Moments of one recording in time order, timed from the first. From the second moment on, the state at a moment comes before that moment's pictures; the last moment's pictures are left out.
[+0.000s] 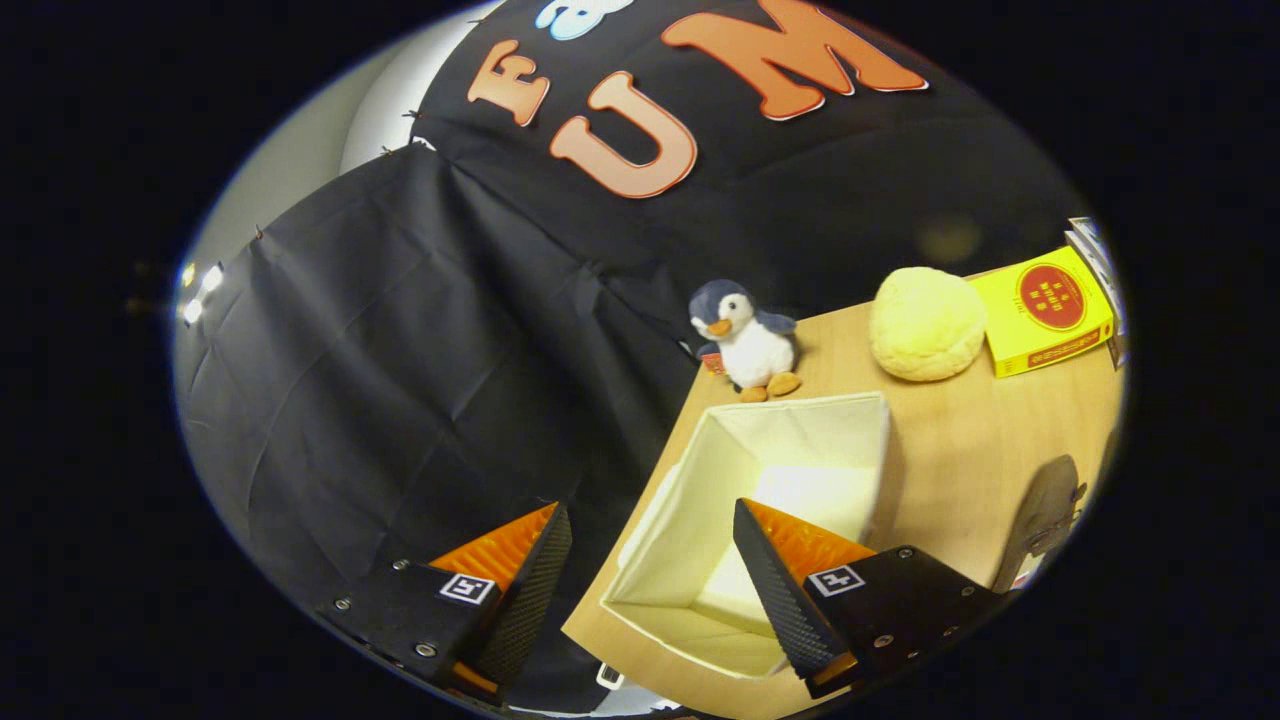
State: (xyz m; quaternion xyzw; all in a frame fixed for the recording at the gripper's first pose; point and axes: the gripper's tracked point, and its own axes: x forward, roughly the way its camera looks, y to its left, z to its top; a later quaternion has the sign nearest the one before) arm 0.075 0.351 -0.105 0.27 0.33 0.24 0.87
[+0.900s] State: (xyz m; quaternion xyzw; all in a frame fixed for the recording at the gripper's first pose) arm 0.019 0.093 -0.210 0.12 0.32 -0.01 0.94
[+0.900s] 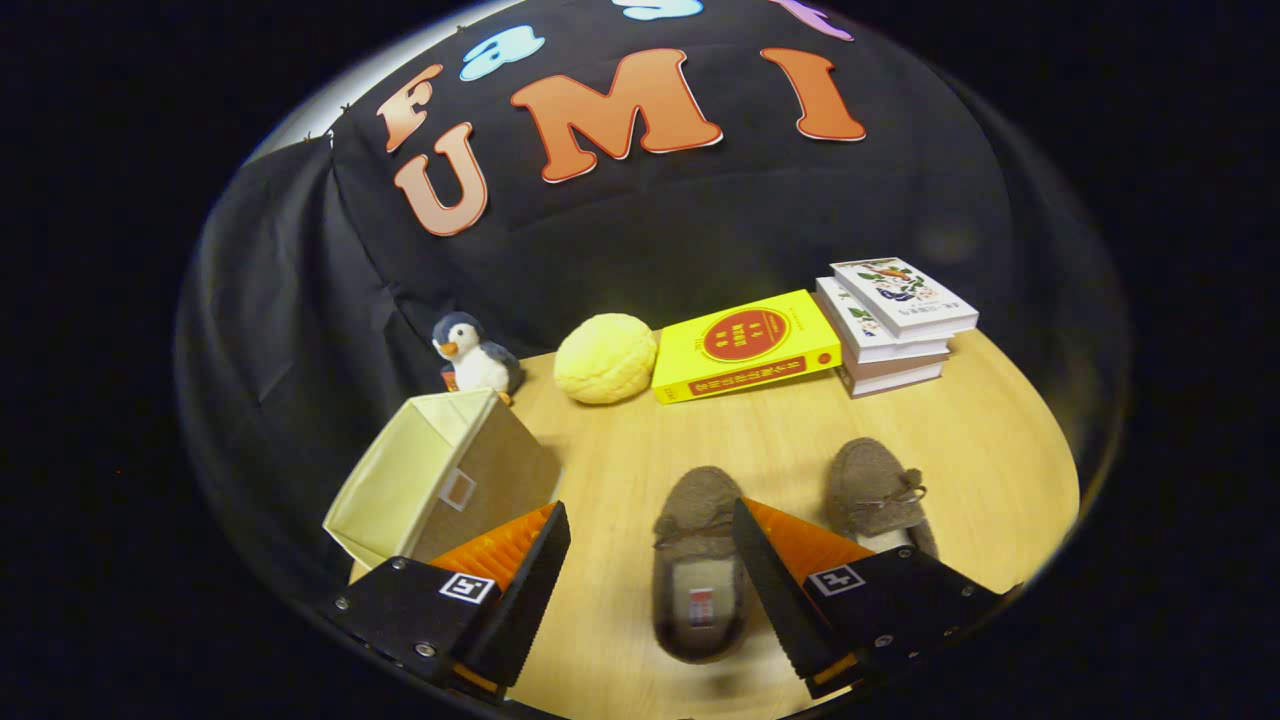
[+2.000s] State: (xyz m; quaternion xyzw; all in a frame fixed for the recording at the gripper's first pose) arm -0.001 0.073 -0.337 0.09 0.38 -0.04 0.92
